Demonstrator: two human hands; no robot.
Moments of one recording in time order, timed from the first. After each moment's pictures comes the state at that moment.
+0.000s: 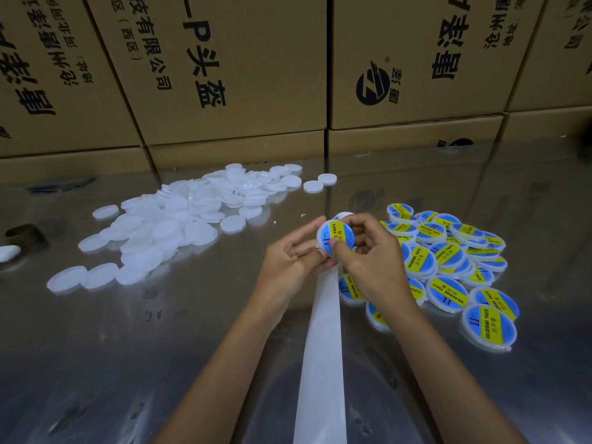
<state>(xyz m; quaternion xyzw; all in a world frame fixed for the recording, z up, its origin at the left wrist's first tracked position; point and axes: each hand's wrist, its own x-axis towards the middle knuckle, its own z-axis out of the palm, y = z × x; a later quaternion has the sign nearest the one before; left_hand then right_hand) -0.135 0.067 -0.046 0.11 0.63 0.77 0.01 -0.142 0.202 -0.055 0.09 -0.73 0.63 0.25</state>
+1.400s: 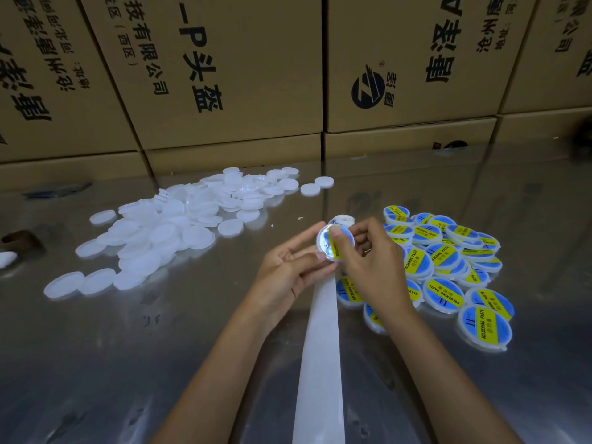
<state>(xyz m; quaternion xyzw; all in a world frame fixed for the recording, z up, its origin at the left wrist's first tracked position) -0.140 0.061 -0.050 0.12 0.53 0.84 0.11 -0.150 0.207 -0.064 0.03 -0.78 0.54 0.30</state>
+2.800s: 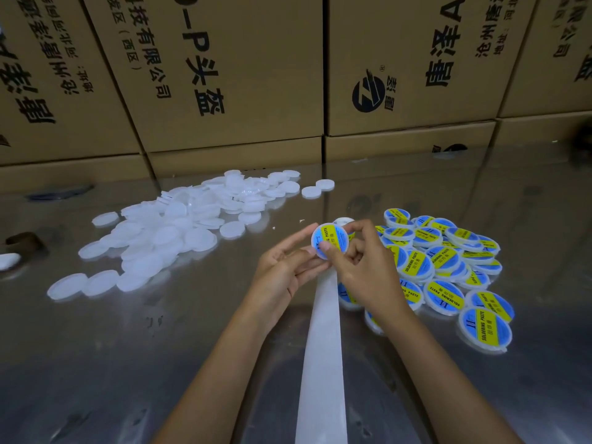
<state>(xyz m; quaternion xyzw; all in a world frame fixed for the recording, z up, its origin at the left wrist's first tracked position) -0.143 0.055 -0.051 0.09 0.53 0.84 0.07 -0.149 0.204 -0.071 0.10 -0.79 0.54 0.26</state>
